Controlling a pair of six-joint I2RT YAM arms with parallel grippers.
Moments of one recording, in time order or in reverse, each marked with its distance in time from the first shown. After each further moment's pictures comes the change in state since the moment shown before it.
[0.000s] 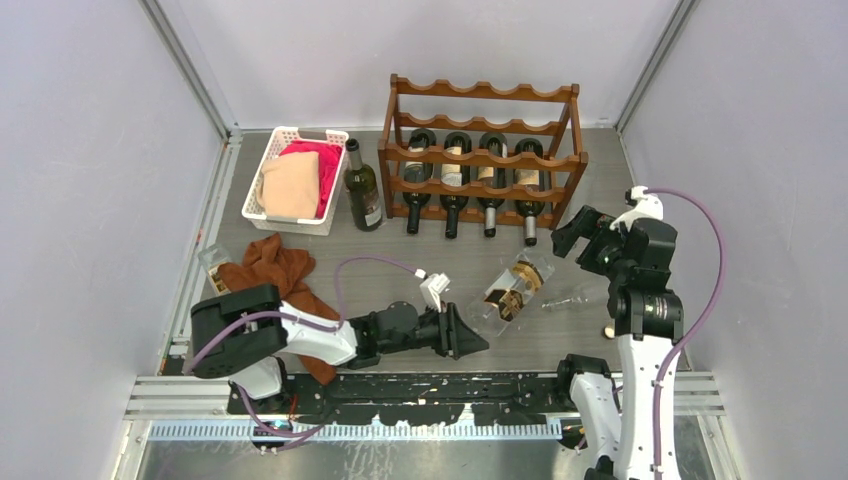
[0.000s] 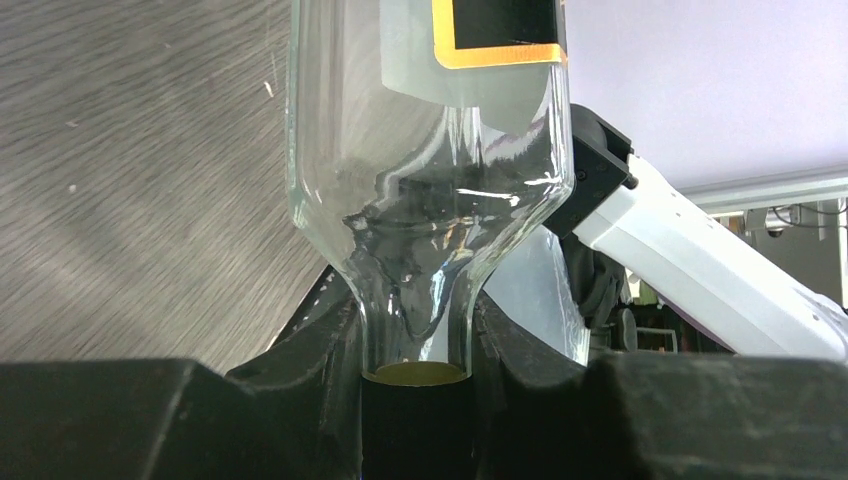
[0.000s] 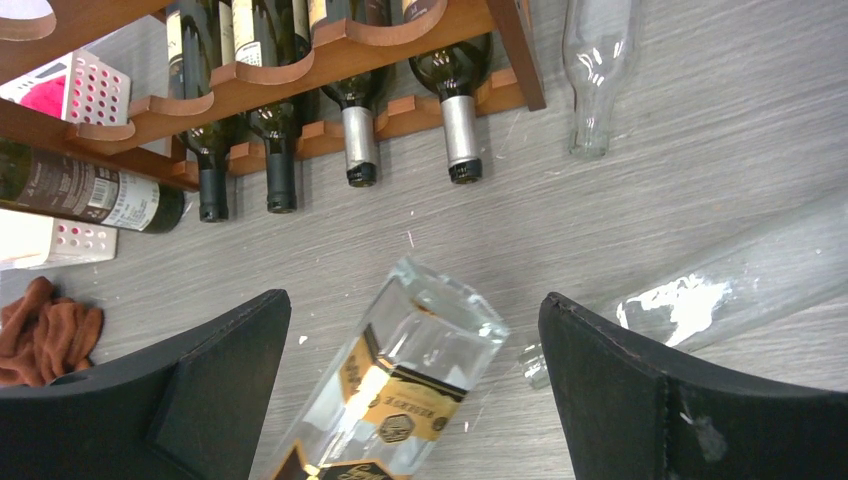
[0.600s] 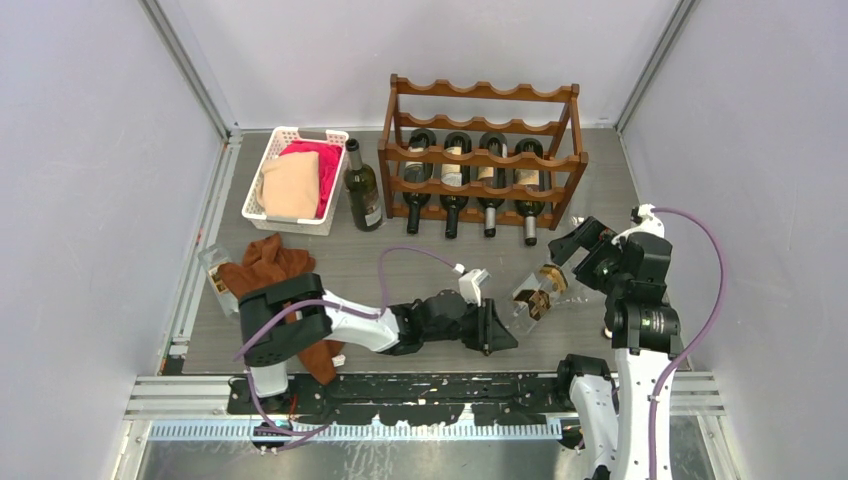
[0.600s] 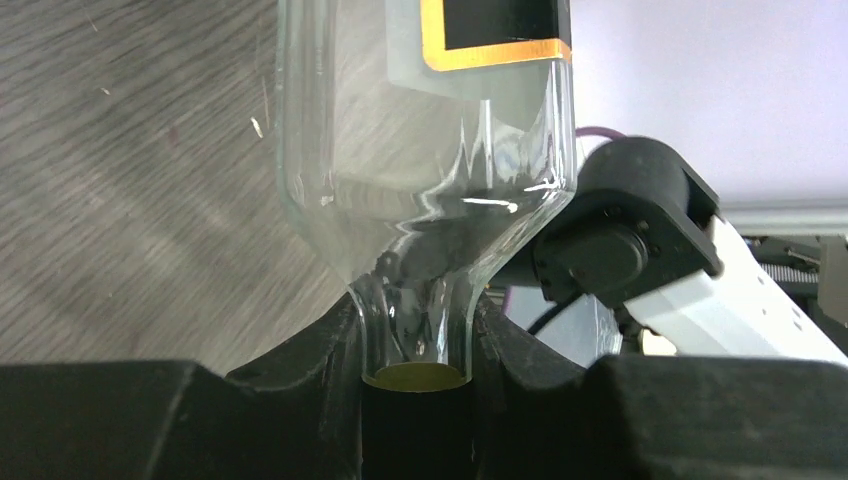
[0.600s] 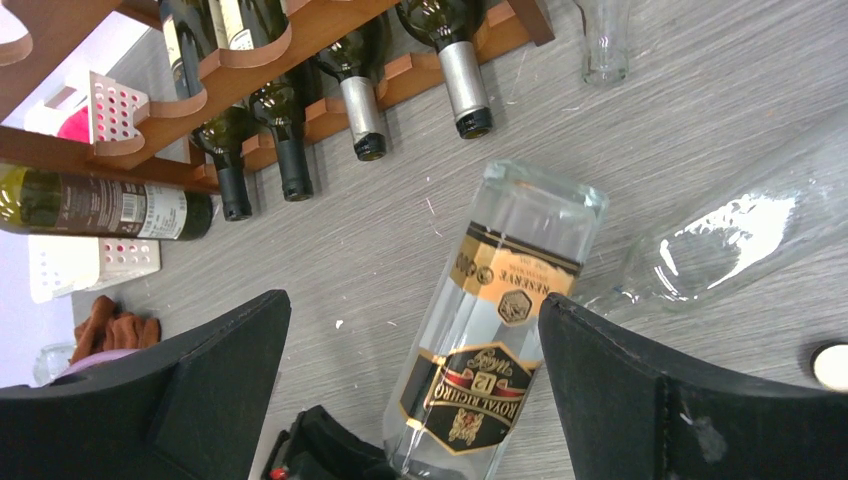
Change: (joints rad) left arm -0.008 0.238 0.332 -0.250 0.031 0.003; right arm 0.002 -0.063 -0.052 -0.067 0.009 0.179
